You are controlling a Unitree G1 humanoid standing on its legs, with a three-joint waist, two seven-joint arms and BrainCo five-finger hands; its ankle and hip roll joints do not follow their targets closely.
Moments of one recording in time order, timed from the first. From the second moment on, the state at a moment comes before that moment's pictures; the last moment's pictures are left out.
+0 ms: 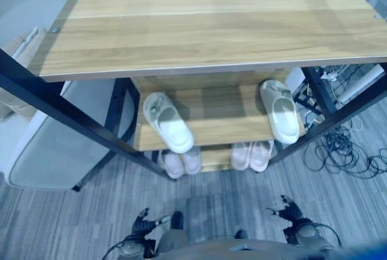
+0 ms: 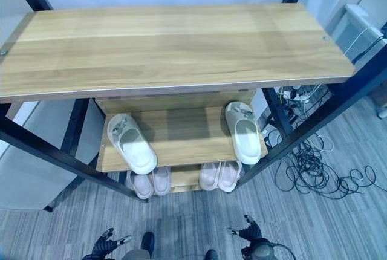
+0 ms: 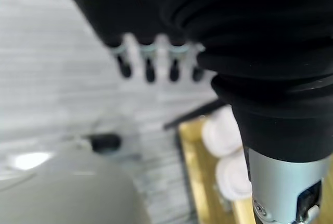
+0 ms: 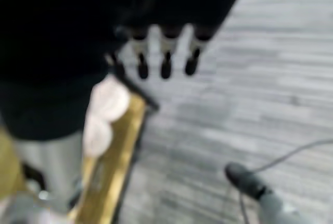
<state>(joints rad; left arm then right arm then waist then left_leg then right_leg) 0.06 0.21 -0.12 1.19 -0.15 -0.26 0.14 -0.02 -0.25 0.30 1.05 0.00 -0.15 -0.16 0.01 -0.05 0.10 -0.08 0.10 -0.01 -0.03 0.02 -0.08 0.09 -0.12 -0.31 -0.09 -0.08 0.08</state>
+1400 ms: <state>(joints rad) -0.19 0.45 -0.59 0.06 -0.02 -0.31 -0.06 0.06 -0.26 0.32 1.03 -0.12 -0.10 -0.10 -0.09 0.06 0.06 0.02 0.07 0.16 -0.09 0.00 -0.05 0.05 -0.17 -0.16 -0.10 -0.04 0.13</state>
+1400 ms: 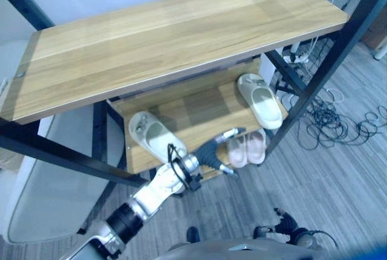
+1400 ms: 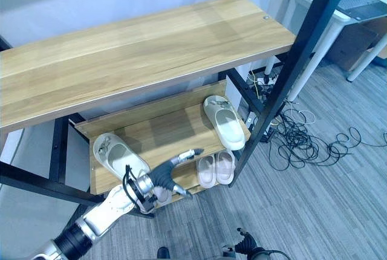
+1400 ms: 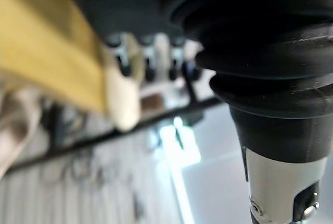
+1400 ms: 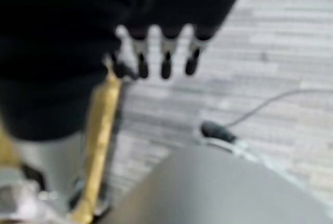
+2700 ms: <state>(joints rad) -0.22 0.66 -0.29 0.30 0.70 -0.12 0.37 0.09 -0.33 0.30 1.01 -0.12 -0.11 -0.16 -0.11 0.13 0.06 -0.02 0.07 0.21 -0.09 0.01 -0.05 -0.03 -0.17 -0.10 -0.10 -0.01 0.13</state>
